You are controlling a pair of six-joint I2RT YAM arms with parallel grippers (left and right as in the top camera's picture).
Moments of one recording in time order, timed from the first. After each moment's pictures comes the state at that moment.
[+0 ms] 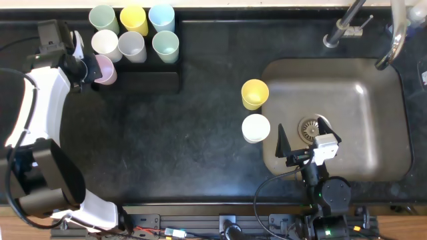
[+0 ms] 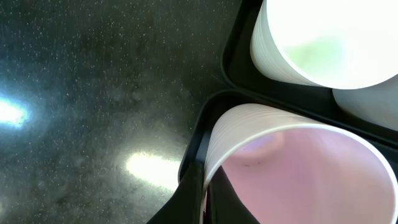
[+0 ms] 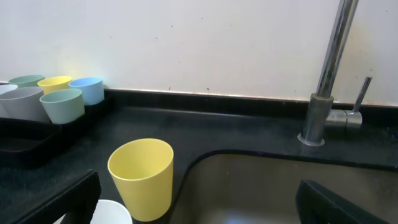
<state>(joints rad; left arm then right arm) 0.22 1.78 1.39 -0.74 -0.05 -0.12 0.13 0.01 0.02 -0.01 -0.07 0.05</state>
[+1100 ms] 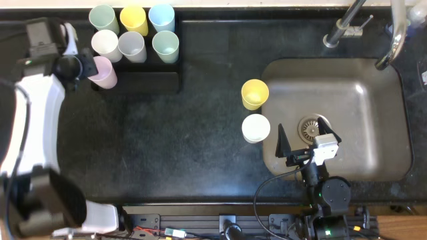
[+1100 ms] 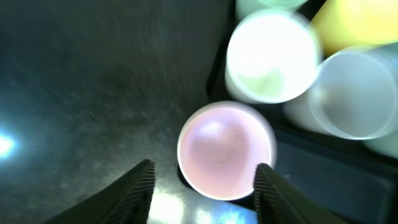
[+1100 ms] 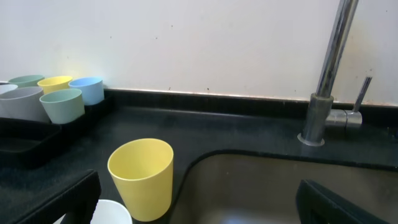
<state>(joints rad) 0.22 1.59 1.39 -0.74 -0.03 -0.12 0.13 0.01 0.02 -0.01 -0.07 0.05</state>
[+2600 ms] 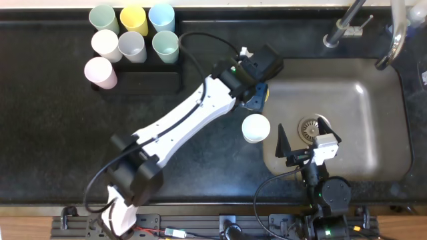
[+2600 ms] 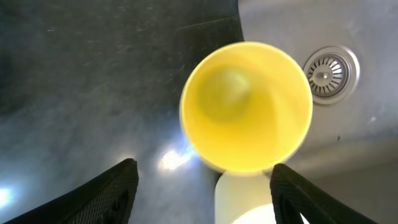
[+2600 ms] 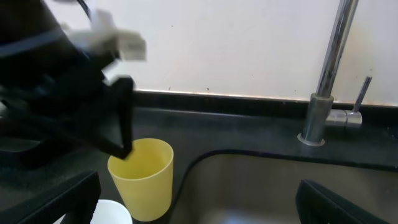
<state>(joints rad) -0.82 2.07 1.89 -1.05 -0.10 -0.59 0.13 0.01 0.02 -0.01 -0.07 0.05</state>
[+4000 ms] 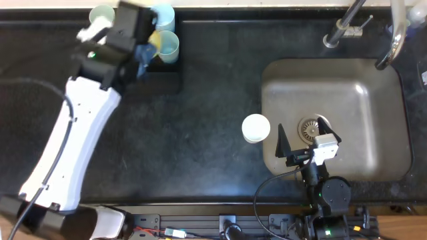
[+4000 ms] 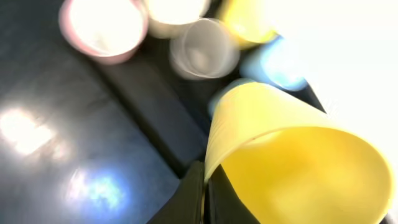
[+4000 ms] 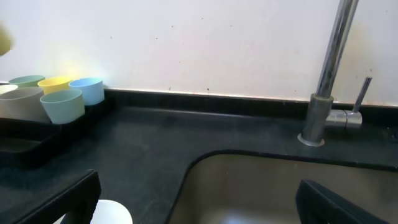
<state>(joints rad) -0.30 1.59 1.64 -1.11 -0.35 -1.29 0.13 0.01 0.02 -0.01 -0.07 0.05</state>
